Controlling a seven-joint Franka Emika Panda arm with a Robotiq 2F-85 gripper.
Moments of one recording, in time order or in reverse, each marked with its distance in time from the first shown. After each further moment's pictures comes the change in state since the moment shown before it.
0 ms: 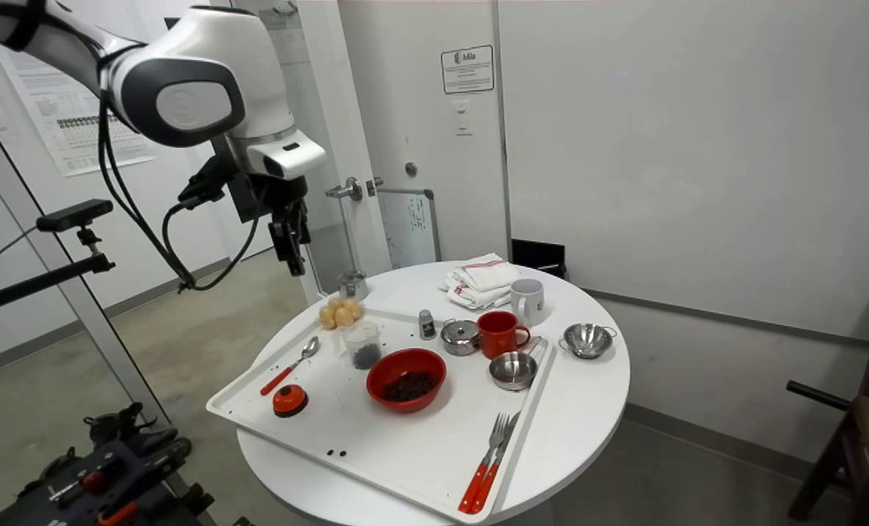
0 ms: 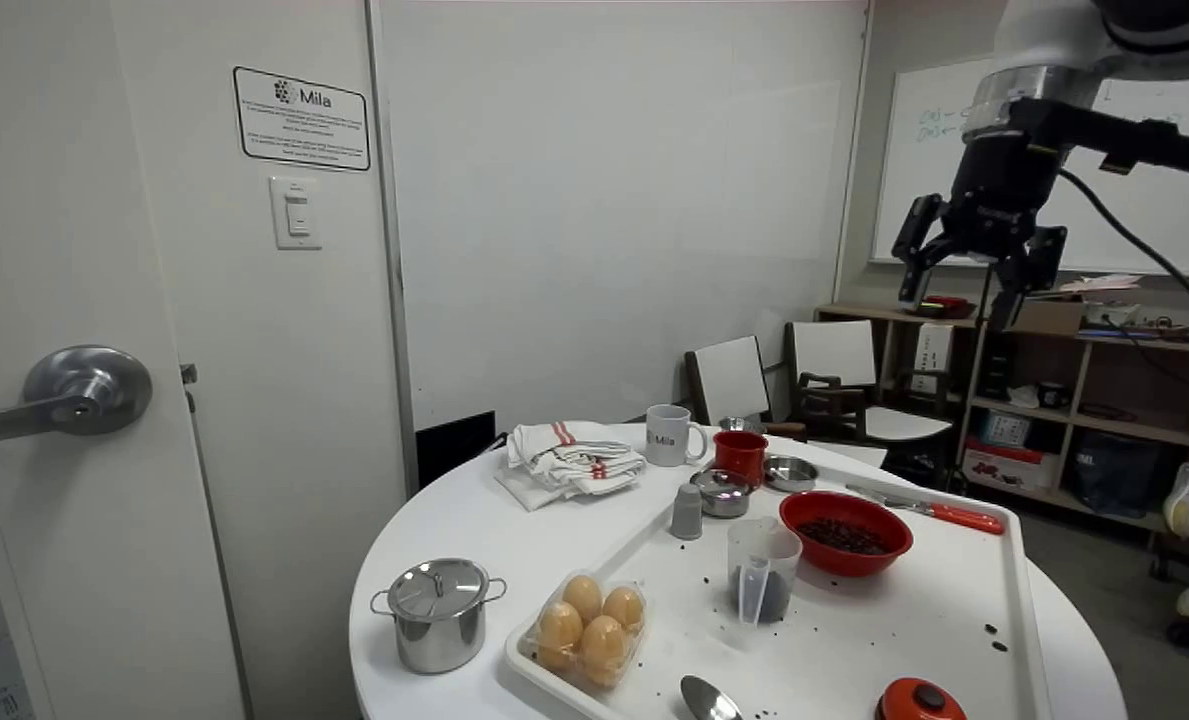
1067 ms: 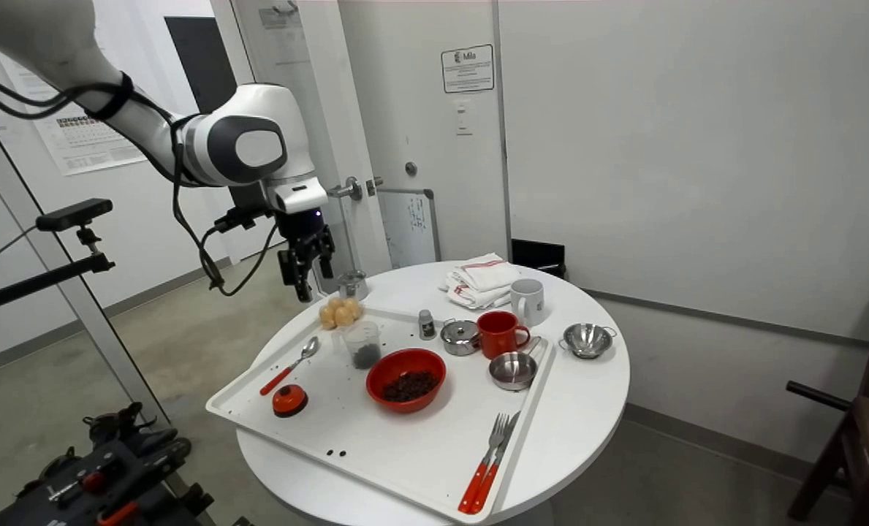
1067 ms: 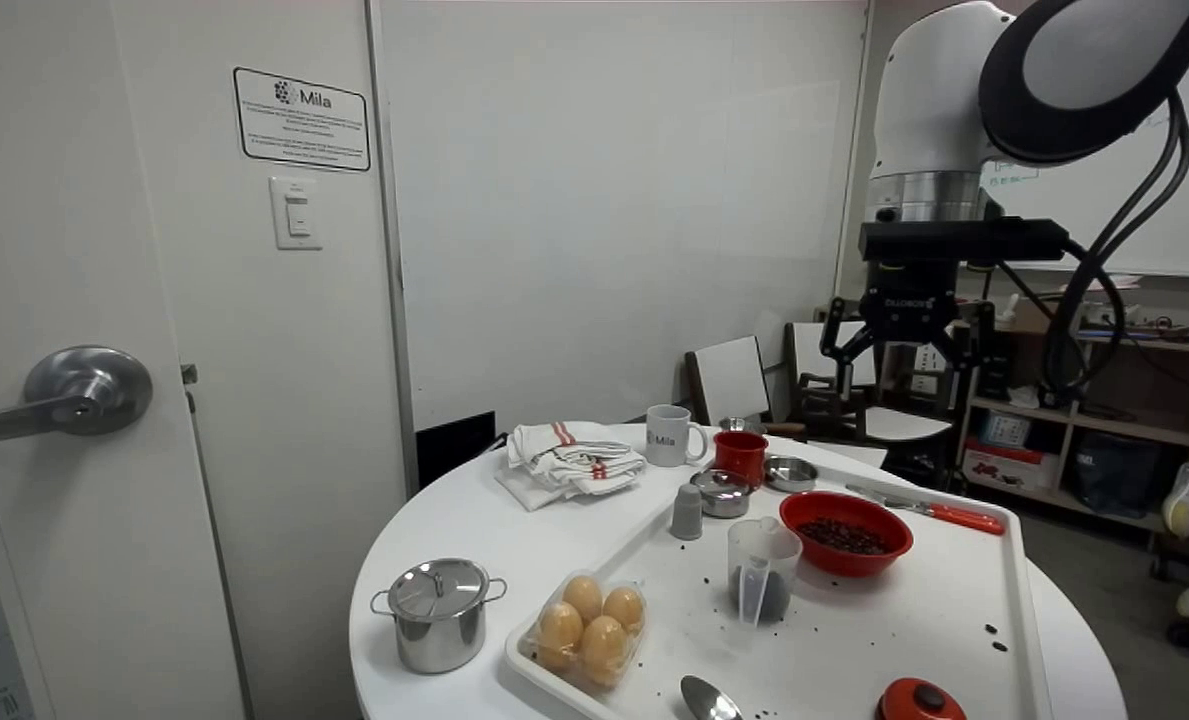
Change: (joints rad) arm 0.088 0.321 0.035 0.182 -0.290 0.016 0.652
